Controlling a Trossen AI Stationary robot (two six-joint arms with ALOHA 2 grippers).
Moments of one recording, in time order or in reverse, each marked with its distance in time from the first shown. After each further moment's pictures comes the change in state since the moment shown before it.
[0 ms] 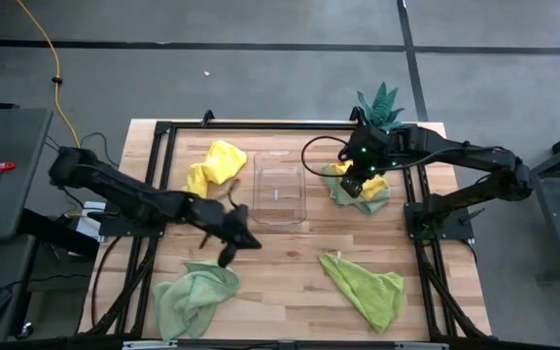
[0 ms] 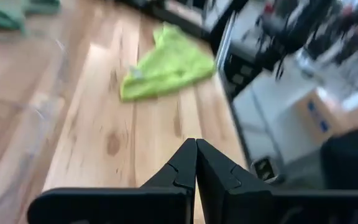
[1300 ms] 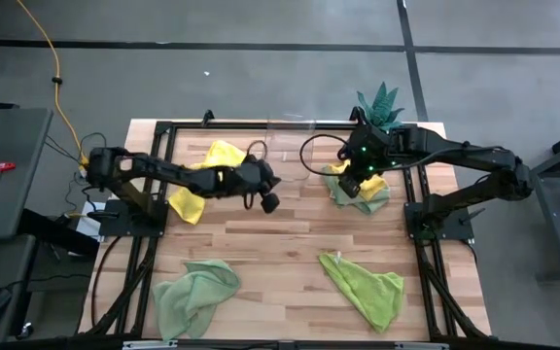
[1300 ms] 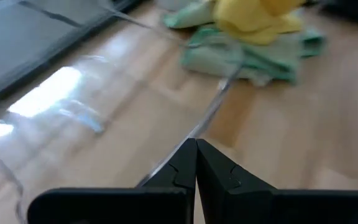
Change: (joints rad) left arm 0.392 0.285 0.170 0.003 -0.346 0.251; right arm 0.013 0.000 0.000 0.062 -0.055 0.025
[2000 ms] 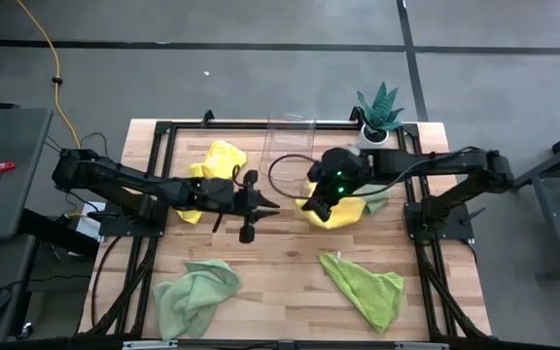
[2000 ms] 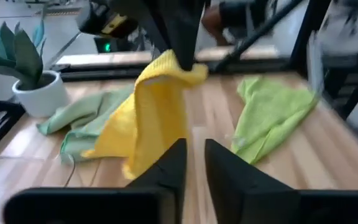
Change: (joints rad) left arm -0.260 -0.262 0.001 -0.044 0.117 0.269; right arm 0.186 0.187 -0.001 0.423 -0.191 0.232
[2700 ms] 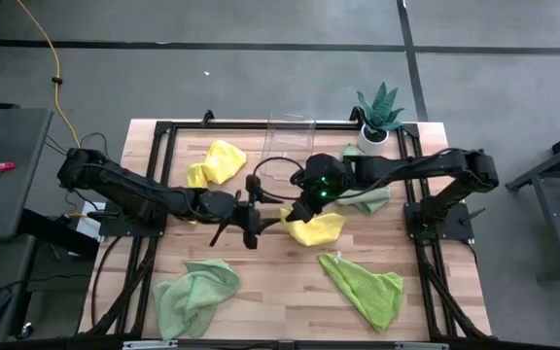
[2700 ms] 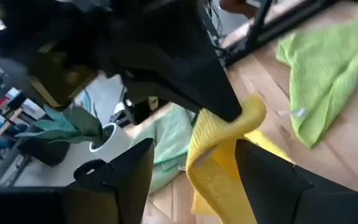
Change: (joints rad) left arm -0.100 0.062 0.002 0.102 -0.213 0.506; right arm 0.013 0.129 0.000 0.225 -0.144 0.258
